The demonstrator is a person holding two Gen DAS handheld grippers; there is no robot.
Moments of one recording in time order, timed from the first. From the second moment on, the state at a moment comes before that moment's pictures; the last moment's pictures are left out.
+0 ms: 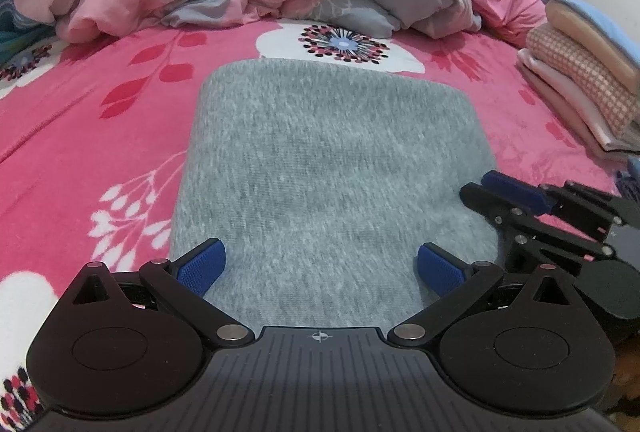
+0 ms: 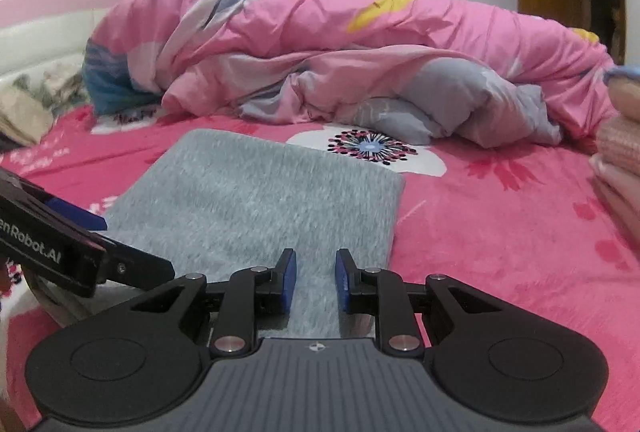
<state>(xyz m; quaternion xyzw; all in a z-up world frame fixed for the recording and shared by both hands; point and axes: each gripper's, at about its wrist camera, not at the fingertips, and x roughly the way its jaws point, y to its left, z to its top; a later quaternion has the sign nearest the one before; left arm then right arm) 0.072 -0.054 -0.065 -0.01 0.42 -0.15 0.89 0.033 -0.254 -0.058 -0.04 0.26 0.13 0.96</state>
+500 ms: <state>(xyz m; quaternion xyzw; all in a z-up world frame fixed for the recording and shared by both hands) 0.071 -0.053 -0.065 -0.01 0.42 -0.15 0.90 0.103 -0.268 -0.077 0.00 0.24 0.14 0.96</state>
